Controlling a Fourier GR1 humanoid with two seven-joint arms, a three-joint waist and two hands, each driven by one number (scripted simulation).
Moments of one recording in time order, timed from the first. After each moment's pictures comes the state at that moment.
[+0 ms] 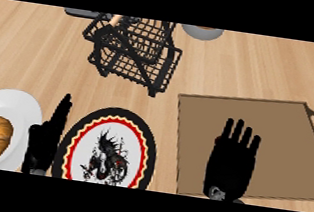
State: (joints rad) left arm 0.07 0.24 -0.23 -1.42 0.10 0.33 0.00; right arm -0.06 -0.01 0.49 -1.69 1.48 0.43 1.01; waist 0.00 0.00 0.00
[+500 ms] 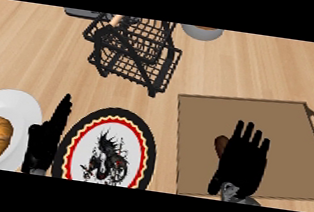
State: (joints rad) left arm 0.07 0.22 -0.20 -1.41 0.08 0.31 0.00; right arm -0.04 -0.01 0.38 -1.68 1.45 0.43 0.96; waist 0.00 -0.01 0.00
